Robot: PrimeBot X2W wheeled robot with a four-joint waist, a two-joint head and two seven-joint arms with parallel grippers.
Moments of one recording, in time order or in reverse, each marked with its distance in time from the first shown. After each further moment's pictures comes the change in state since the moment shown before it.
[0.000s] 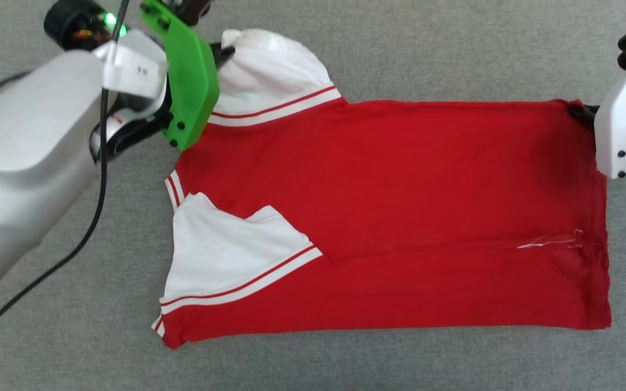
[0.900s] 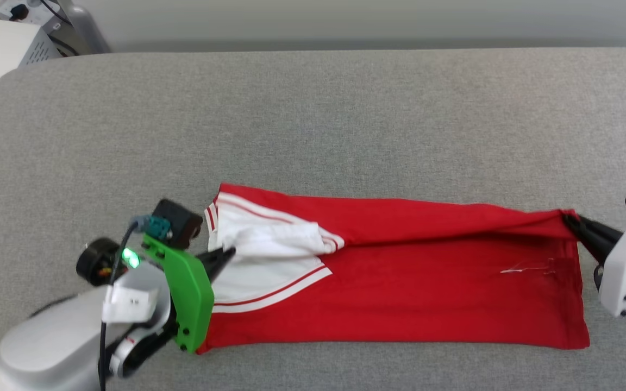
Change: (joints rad) left arm 0.563 0.192 -0.024 -0.360 -0.084 0.258 -0.243; right arm 0.465 -0.143 -0.007 -0.226 0.064 0.000 -0.443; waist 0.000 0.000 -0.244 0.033
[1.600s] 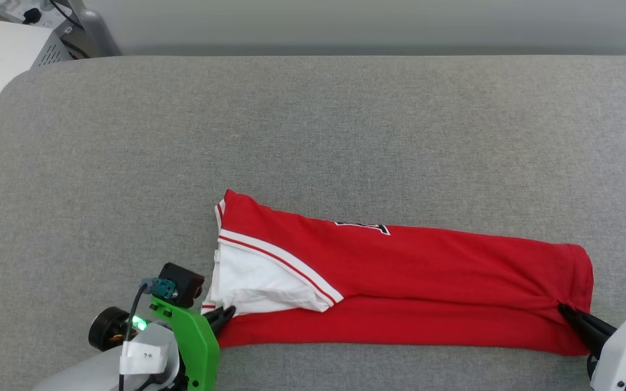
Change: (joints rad) left arm 0.196 -0.068 -0.010 0.104 -0.039 0.024 -0.089; right arm 0.373 0.097 -0.205 -0.045 0.027 0.000 -0.029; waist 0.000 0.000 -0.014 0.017
